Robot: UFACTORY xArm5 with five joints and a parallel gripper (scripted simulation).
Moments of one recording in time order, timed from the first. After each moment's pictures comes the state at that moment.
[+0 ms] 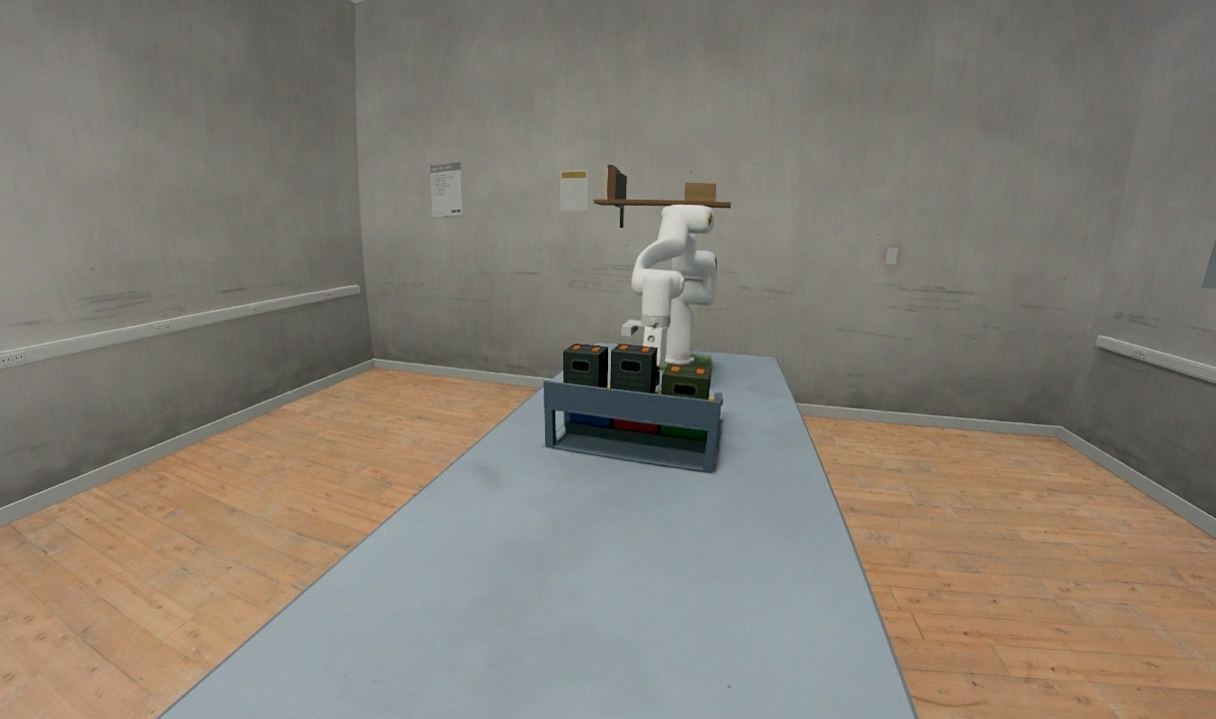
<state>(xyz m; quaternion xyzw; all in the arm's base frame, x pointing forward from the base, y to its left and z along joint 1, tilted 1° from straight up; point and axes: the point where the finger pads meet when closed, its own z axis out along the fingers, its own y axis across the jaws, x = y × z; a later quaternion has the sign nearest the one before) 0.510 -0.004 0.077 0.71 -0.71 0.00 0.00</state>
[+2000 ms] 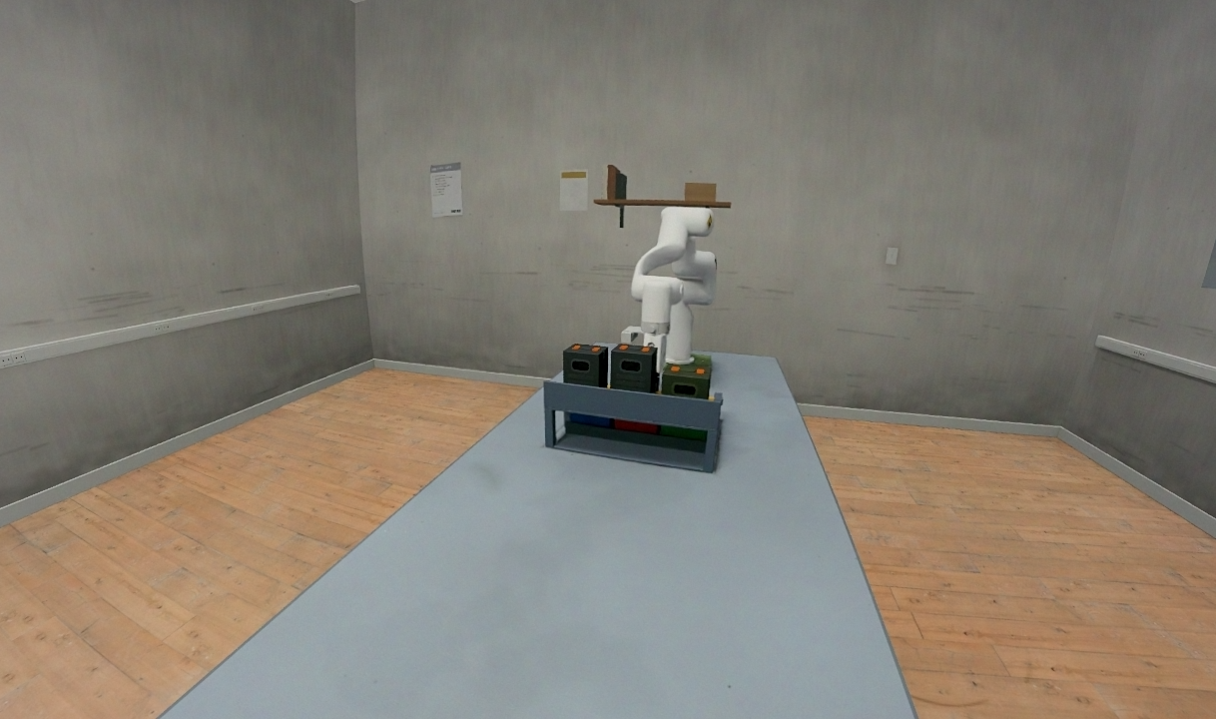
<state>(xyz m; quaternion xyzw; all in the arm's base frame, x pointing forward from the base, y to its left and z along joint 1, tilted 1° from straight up) 0.510 -0.004 0.060 0.71 -0.71 0.00 0.00</state>
